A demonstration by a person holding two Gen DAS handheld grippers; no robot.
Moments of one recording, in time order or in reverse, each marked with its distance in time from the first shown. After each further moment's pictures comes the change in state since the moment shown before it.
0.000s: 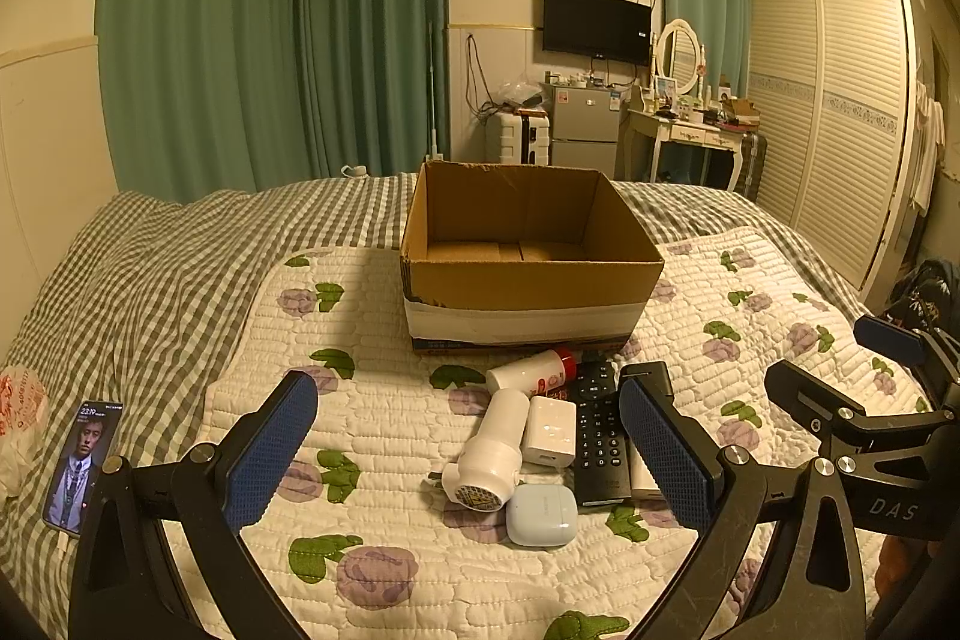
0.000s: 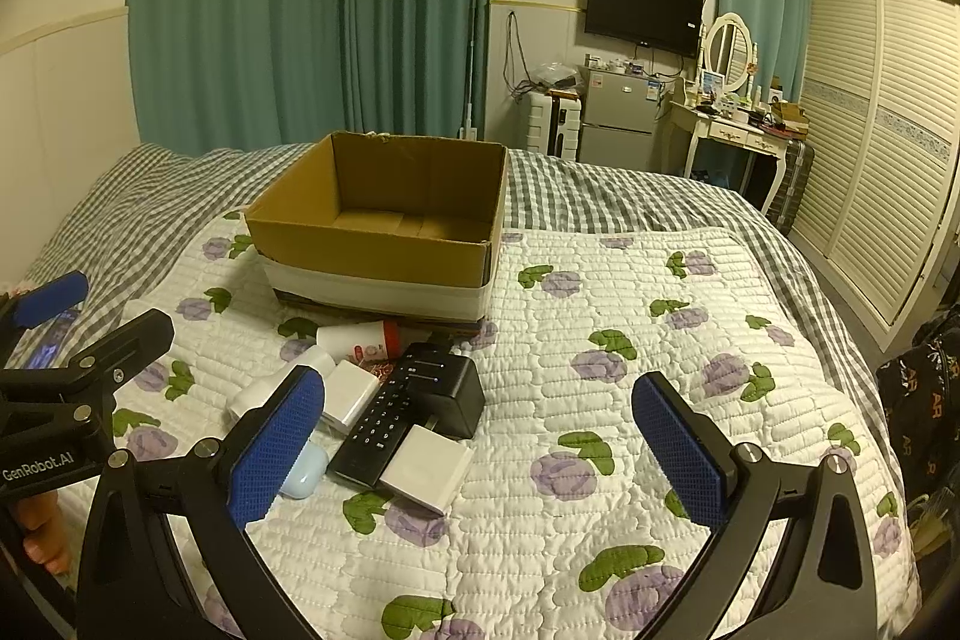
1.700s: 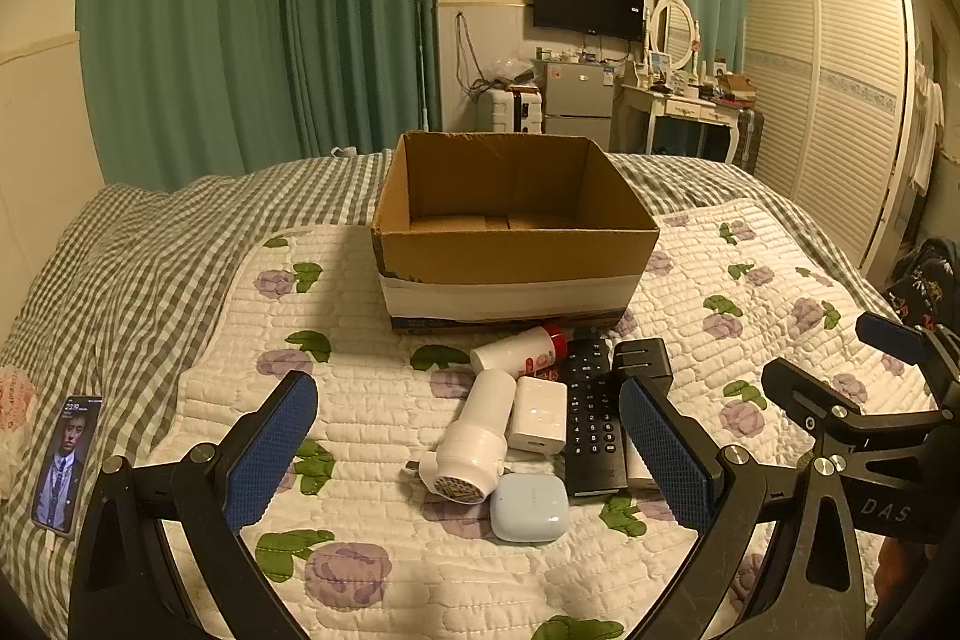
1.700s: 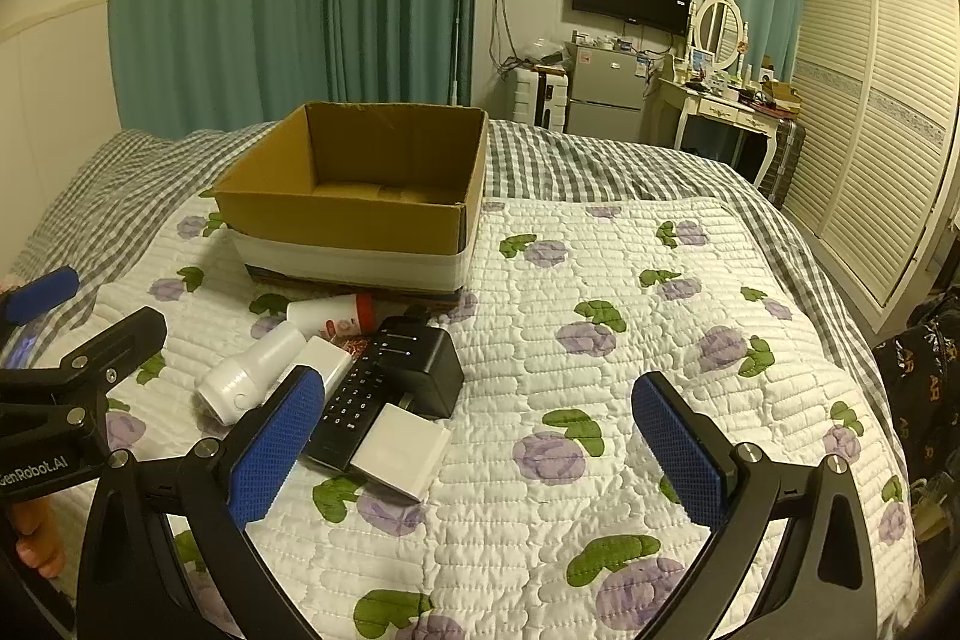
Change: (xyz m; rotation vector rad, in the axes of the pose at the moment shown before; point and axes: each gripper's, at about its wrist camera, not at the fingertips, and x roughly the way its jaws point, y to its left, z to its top) left arm 0.019 -0.015 -0.006 0.034 0.051 -0.004; right arm 0.018 -0.011 -0.010 0.011 0.057 -0.033
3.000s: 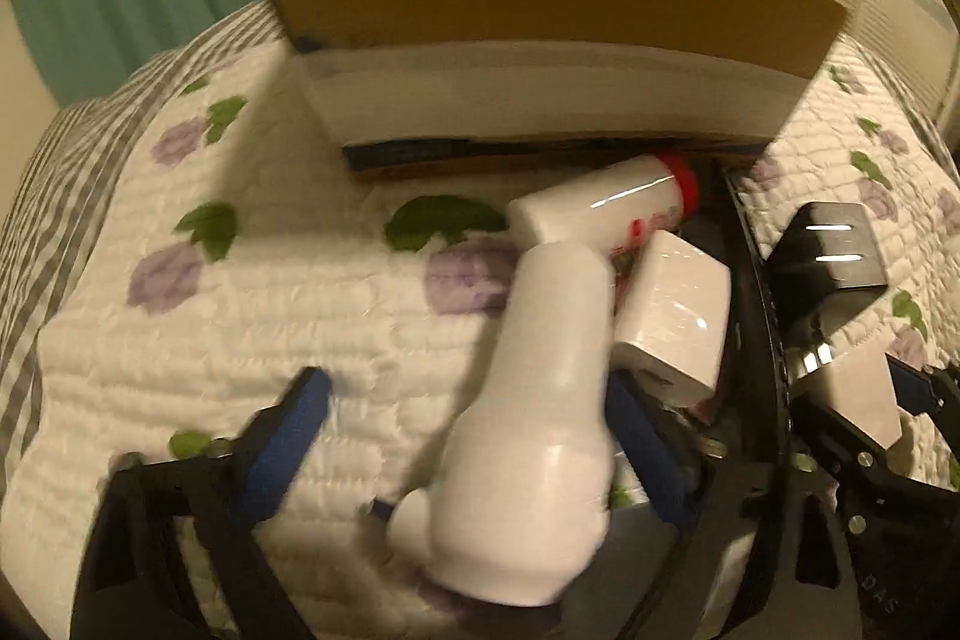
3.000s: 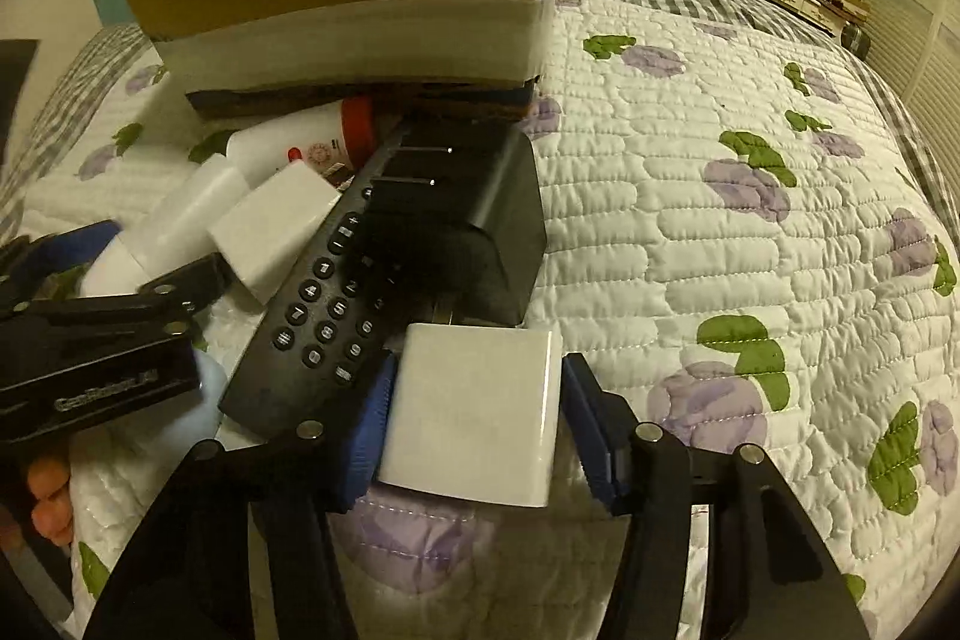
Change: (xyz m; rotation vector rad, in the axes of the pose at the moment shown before) left arm 0.157 -0.004 -0.037 0.067 0.376 0.067; right arm 0.140 0.023 -0.050 -0.007 0.345 0.107
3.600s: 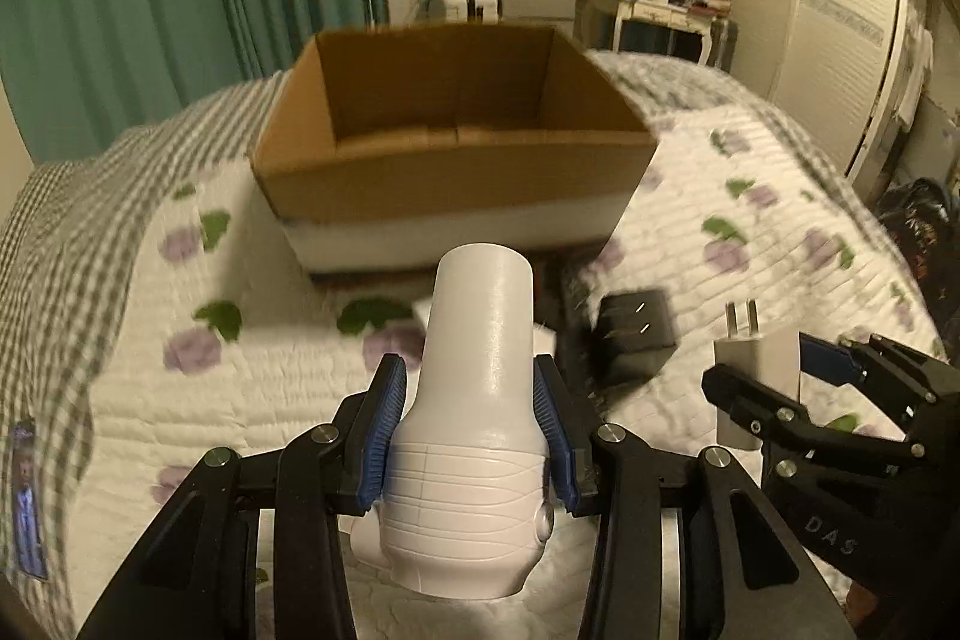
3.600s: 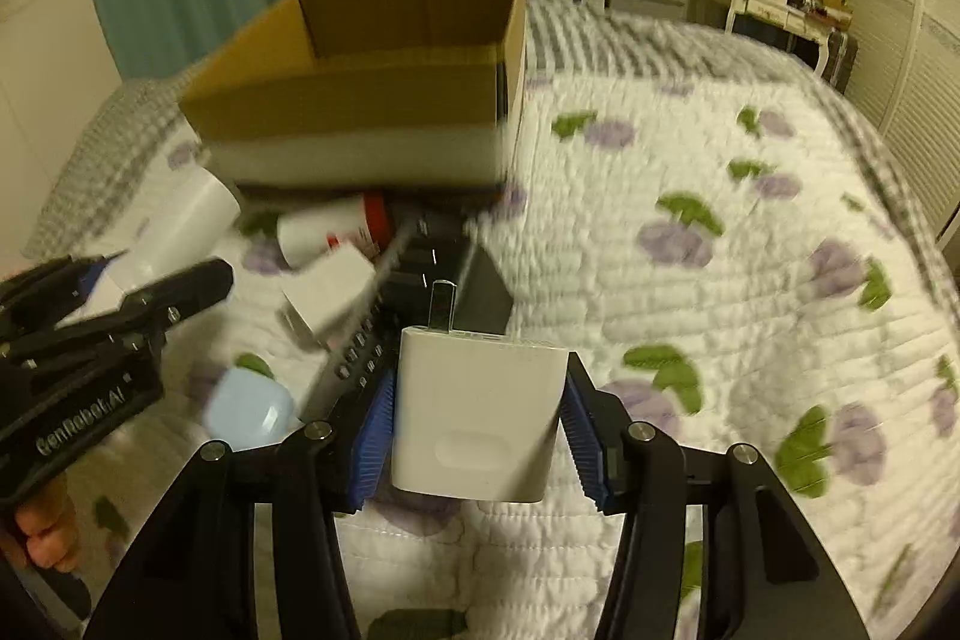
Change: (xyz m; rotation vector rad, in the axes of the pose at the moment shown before) left arm -0.100 -0.008 0.010 0.032 -0.142 -0.155; right arm -0.073 -0.017 0.016 0.041 -0.110 0.035
